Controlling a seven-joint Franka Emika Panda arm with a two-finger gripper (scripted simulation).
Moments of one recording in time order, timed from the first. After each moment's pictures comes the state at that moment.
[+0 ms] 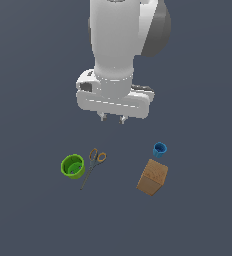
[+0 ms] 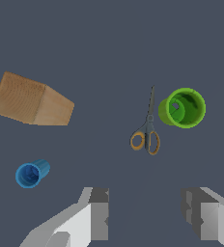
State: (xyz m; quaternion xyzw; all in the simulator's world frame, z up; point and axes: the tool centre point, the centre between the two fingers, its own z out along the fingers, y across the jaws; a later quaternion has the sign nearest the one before) arm 0.022 -0.010 0.297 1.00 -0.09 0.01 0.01
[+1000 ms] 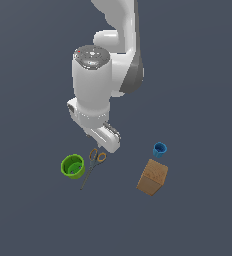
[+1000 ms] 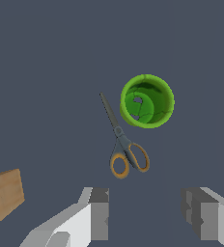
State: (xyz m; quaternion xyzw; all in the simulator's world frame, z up) arm 0.042 -0.079 0.213 0.93 -0.36 0.03 0.05
